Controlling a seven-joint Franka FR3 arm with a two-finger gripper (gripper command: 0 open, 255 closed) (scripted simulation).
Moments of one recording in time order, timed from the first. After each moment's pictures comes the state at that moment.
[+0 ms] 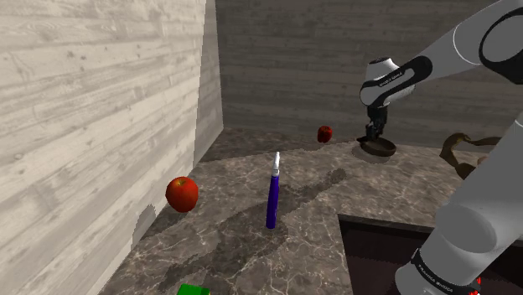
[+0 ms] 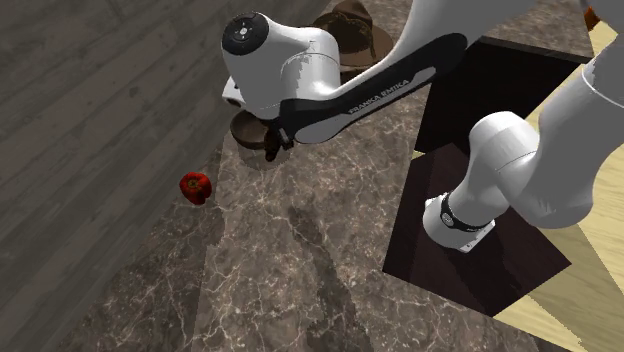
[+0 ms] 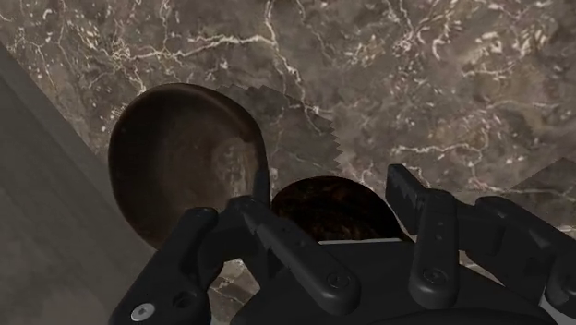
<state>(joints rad) -0.24 -0.03 -0.41 -2.22 -0.40 2.19 -0.43</state>
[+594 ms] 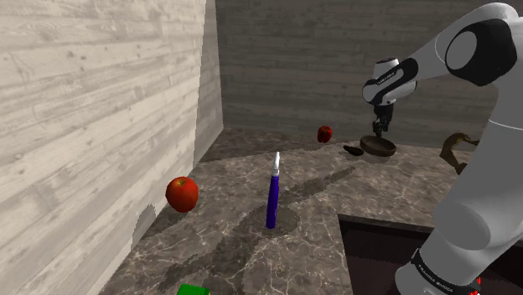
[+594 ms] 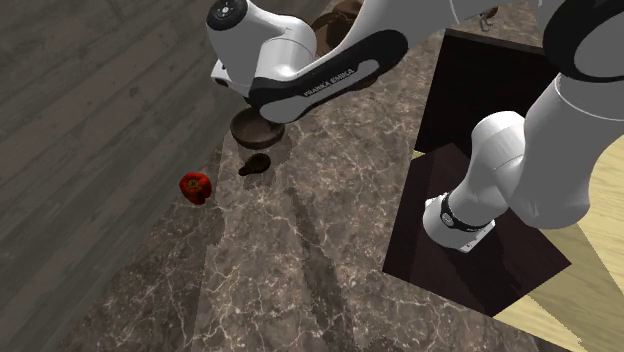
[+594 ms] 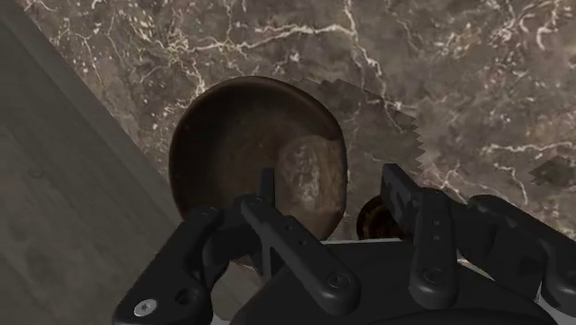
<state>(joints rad) -0.30 0.14 -0.47 -2.05 -0.30 2.23 -0.60</state>
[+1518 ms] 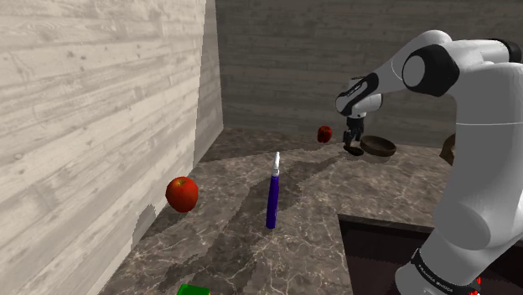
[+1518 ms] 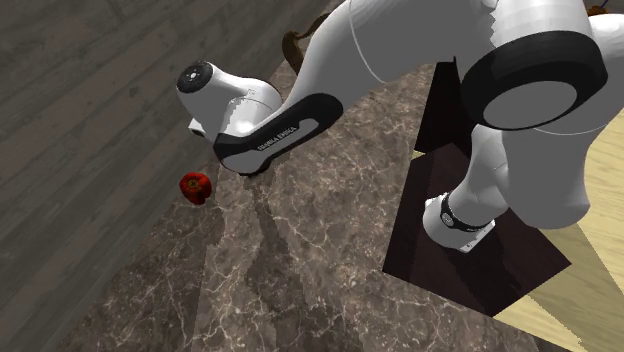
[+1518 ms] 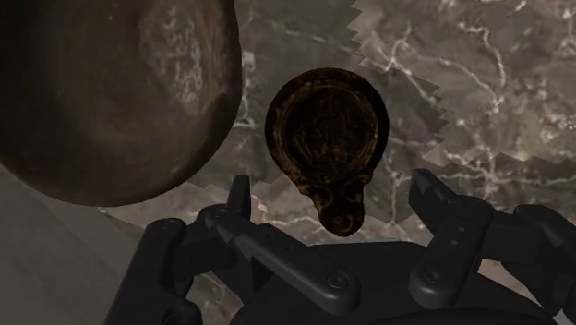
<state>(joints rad) -0.30 0.40 -0.35 -1.90 -0.05 2.27 -0.60</state>
